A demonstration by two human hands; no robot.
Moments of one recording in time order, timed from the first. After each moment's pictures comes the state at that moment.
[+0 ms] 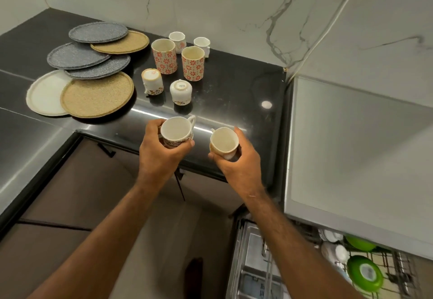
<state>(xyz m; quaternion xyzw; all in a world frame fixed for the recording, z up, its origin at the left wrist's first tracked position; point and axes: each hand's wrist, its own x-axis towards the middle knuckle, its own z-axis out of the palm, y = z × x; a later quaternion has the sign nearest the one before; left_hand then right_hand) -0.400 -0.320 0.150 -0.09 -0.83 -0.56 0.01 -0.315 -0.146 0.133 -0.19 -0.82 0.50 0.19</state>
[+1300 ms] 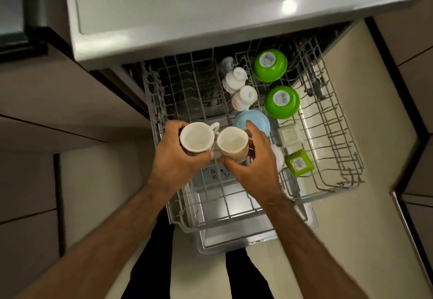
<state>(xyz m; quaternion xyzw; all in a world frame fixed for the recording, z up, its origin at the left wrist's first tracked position) -0.033 -0.118 -0.077 -0.29 -0.82 -0.39 -0.29 0.130 -0.017 -0.108 -0.45 -0.72 0.48 0.20</state>
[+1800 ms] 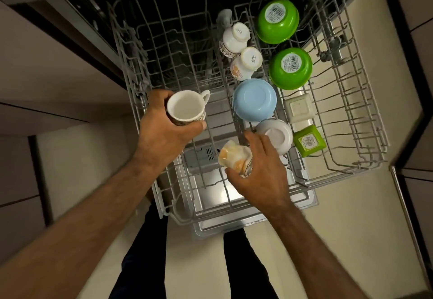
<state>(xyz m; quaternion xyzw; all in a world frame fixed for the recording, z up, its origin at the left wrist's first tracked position) -0.048 -0.107 -0.132 -0.26 -0.84 -0.38 -0.29 0.167 -0.047 -0.167 -0.45 -0.84 0.29 0.03</state>
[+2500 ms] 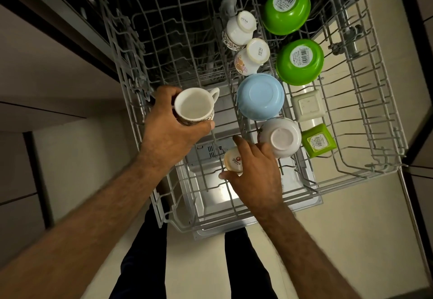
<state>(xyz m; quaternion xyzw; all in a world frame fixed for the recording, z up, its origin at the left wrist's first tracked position) -0.047 -0.099 -0.150 -0.28 -0.83 -0.38 -0.30 0.151 -0.056 -0.201 -0.45 -0.87 0.21 -0.03</state>
